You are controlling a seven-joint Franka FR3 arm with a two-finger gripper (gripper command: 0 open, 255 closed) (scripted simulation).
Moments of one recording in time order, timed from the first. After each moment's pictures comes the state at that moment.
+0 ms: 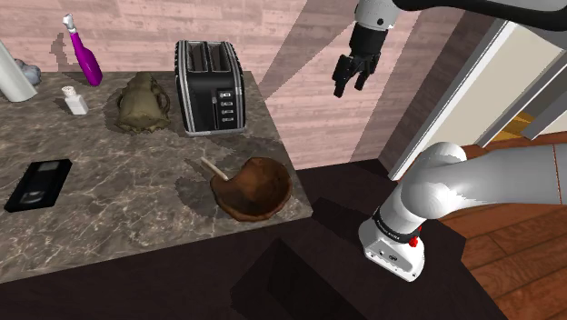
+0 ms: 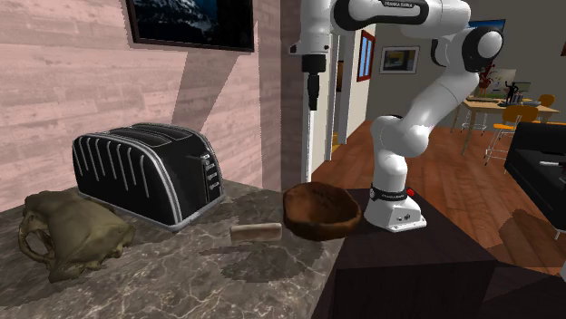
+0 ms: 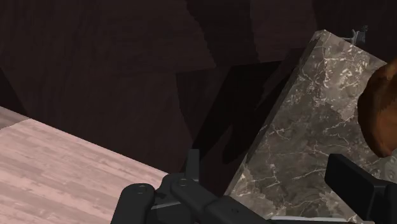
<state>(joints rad) 0.01 -0.82 -0.04 -2.39 0.00 1.56 0.13</state>
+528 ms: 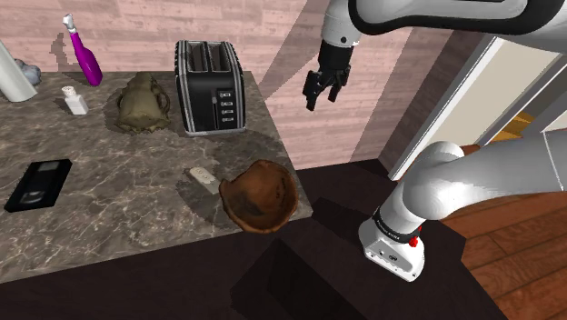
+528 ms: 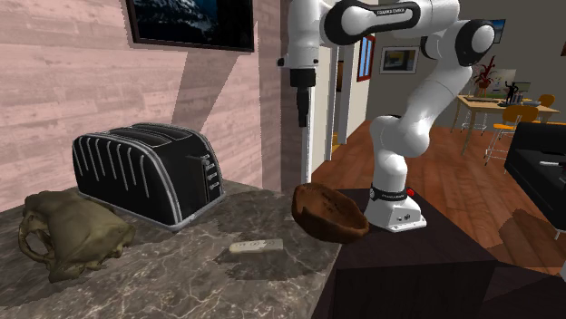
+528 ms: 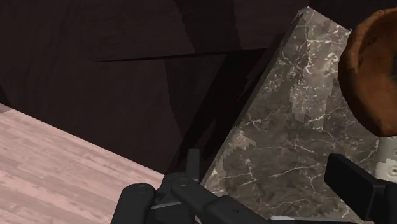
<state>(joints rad) 0.05 -0.69 0.06 -2.41 0.06 1.71 0.20</state>
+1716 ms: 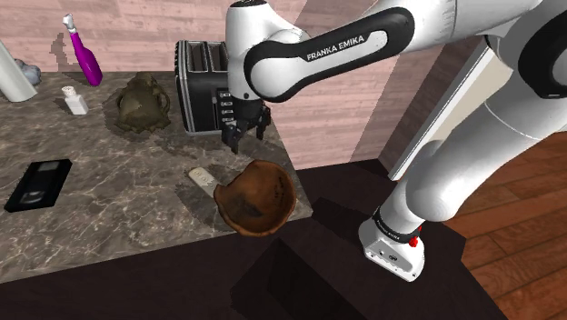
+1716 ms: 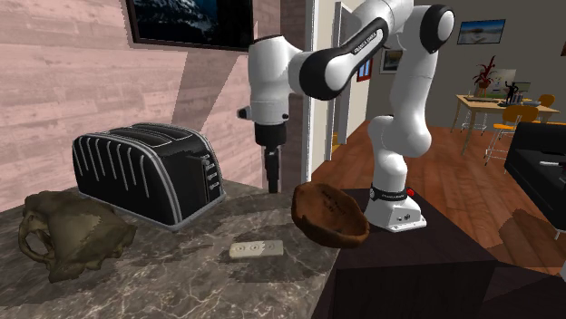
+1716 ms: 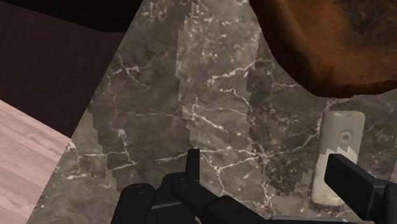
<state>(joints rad) 0.15 -0.16 0.31 -2.24 0.07 2.07 0.44</state>
